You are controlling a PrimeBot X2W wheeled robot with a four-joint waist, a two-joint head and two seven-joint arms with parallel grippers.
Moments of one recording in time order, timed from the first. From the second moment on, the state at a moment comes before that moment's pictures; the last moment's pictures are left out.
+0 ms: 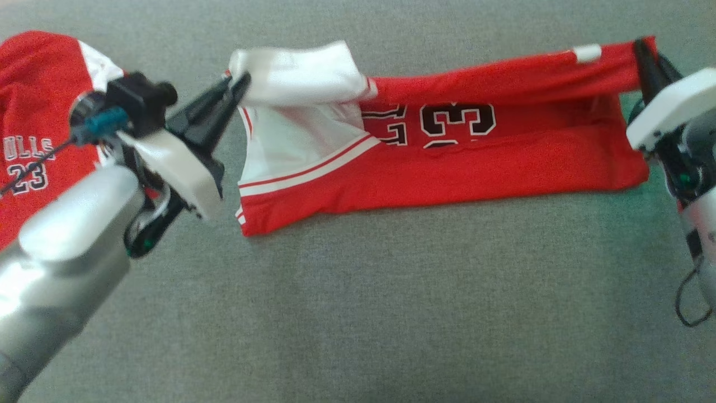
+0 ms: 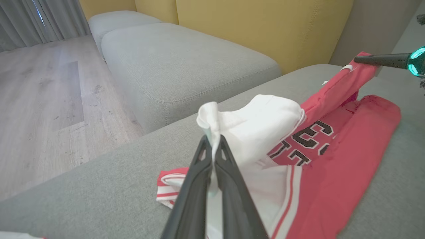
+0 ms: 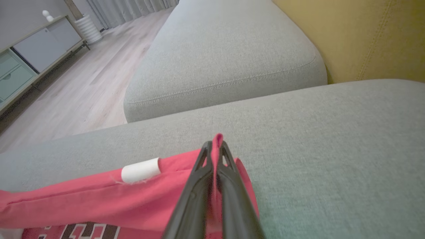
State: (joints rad) left arm -0.98 0.56 -1.14 0.46 -0.93 -0.12 -0.13; right arm -0.82 -0.37 0.29 0.82 0.67 0.13 0.08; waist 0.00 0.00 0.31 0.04
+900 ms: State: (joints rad) left arm -0.81 0.59 -1.26 0.36 -0.90 -0.02 -0.09; right arm -0.57 -0.52 0.39 0.67 0.80 0.13 0.38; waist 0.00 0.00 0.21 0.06
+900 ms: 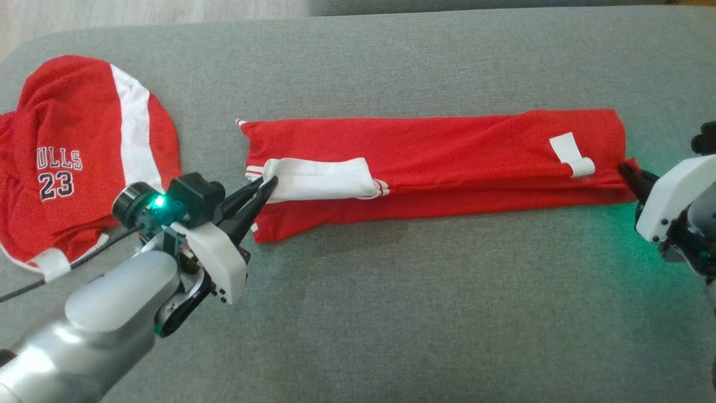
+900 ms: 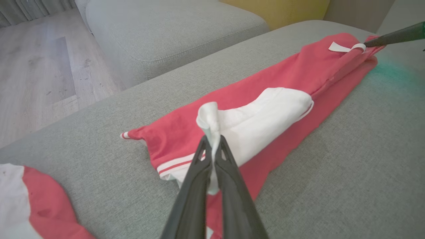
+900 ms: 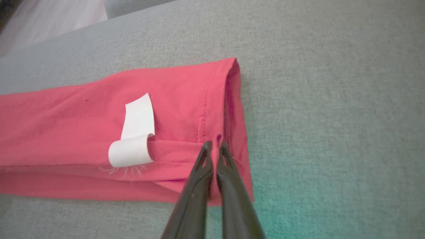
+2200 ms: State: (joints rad) left arm -0.25 0.24 -0.39 0.12 -0.62 0.10 -0.26; right arm -0.31 -0.21 0.08 0.29 0.51 0.13 -0.15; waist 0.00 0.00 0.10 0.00
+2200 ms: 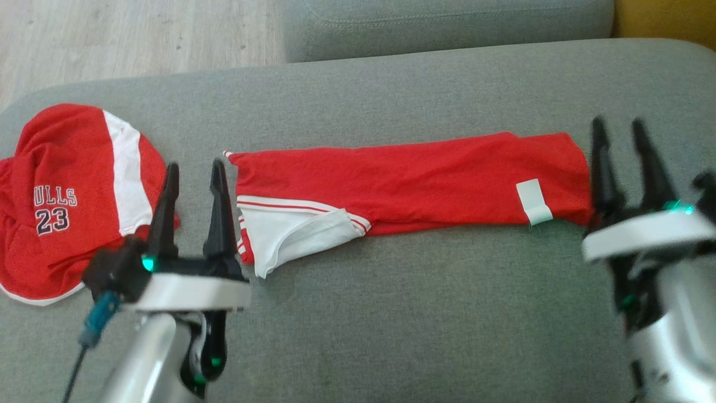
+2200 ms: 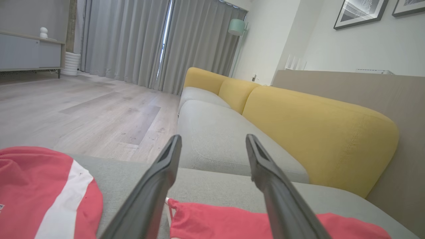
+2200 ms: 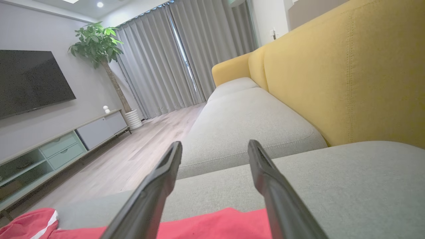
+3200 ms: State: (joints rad) left arm -0.14 0.05 -0.20 0.19 -0.36 -0.12 -0.26; right arm -0.35 -0.05 -0.29 0.56 0.21 0.13 -0.05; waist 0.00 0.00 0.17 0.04
